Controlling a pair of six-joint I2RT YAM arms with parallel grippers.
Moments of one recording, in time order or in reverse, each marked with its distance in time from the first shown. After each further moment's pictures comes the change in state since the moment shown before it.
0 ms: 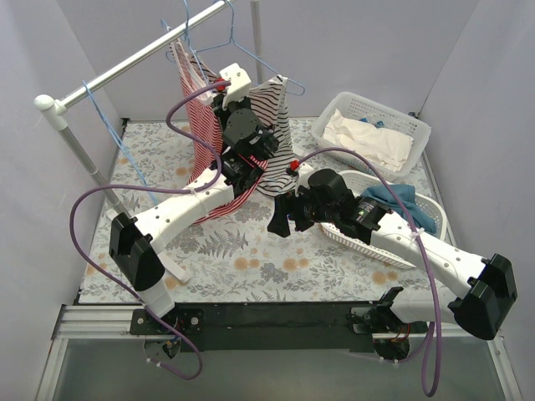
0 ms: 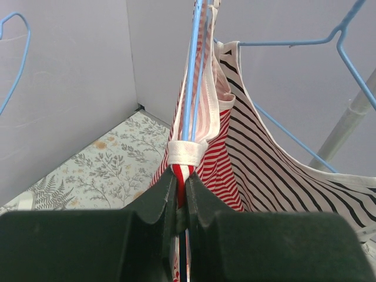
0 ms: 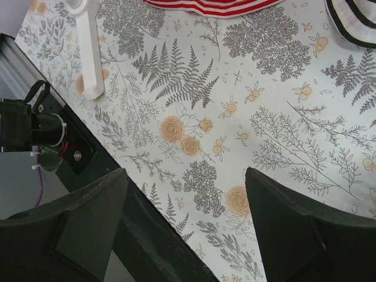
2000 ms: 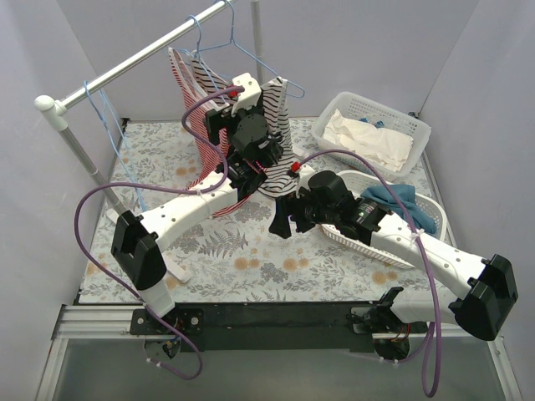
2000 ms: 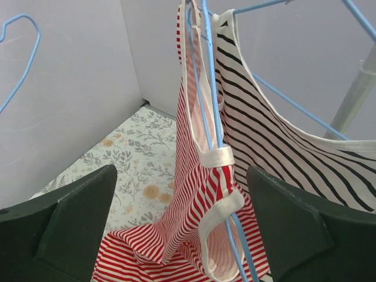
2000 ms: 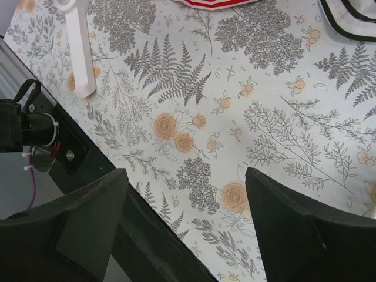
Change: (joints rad) left arm -0.007 0.013 -0.066 -0.048 0.005 -0.024; right arm 0.000 -0.006 -0.018 -0.003 0.015 -0.002
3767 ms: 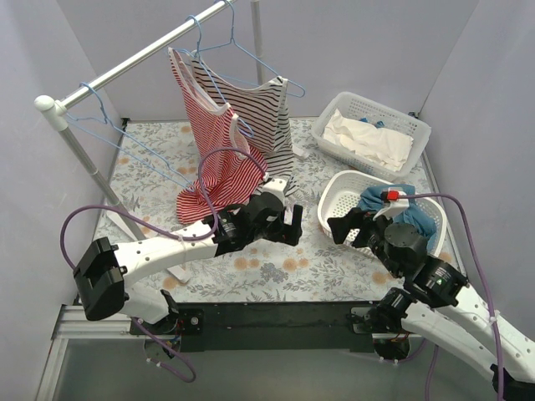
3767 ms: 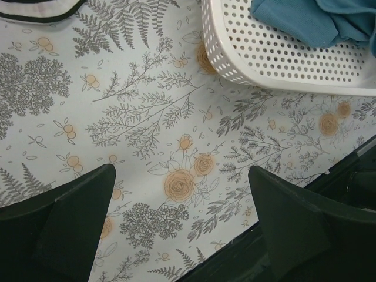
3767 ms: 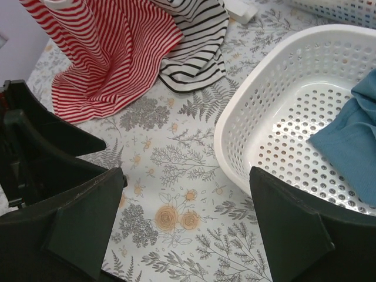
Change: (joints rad) left arm -0.195 -0.307 -0.537 -0.813 1.222 -0.938; right arm -0.004 -0.779 -0.362 -0.057 0.591 0.124
